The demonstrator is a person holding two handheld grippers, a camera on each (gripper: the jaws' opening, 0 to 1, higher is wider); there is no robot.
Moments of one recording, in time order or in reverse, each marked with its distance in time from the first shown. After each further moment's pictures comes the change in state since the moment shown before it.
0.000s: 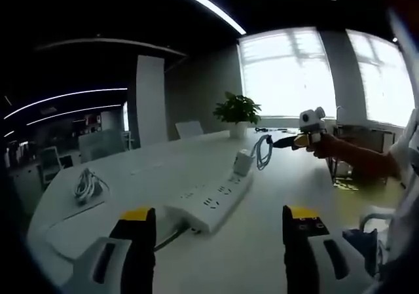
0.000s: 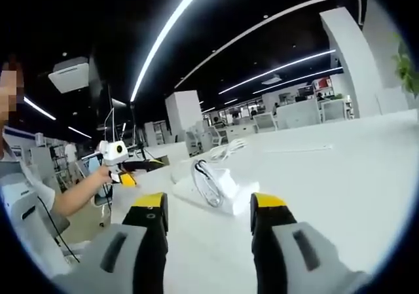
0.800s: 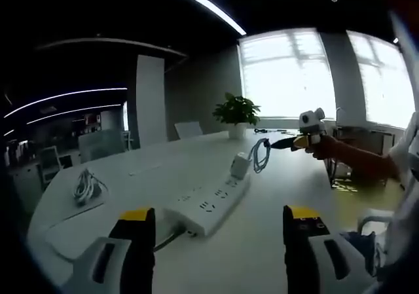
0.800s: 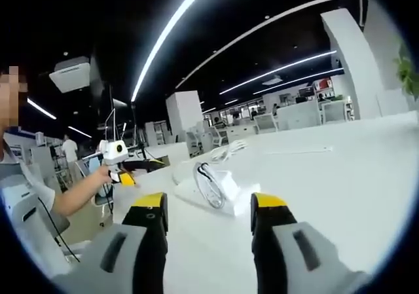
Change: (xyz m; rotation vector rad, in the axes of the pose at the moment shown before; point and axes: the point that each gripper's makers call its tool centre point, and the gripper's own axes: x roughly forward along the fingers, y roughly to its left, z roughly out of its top) left arm -0.001 -0.007 0.006 -0.006 -0.001 -0.004; right arm -0.004 0.000 0.005 -0.003 -0.001 0.001
